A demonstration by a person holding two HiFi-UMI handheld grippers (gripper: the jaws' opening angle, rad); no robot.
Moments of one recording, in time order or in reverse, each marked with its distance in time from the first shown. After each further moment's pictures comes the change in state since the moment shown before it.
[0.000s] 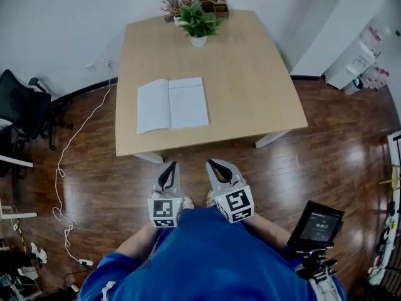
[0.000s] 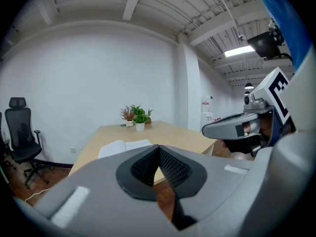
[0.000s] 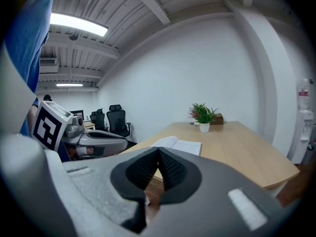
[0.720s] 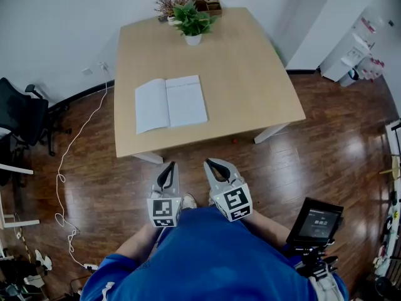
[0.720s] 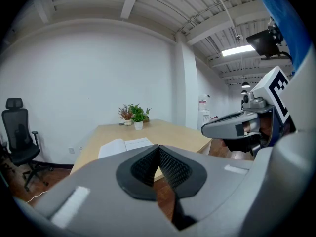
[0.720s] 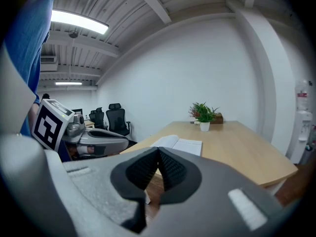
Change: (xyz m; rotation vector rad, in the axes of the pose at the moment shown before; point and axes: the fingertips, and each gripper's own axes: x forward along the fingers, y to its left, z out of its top) left arm -0.009 0.005 -0.005 0.018 0.013 -0.034; right arm -0.001 0.016 -0.003 -0.009 0.013 -0.017
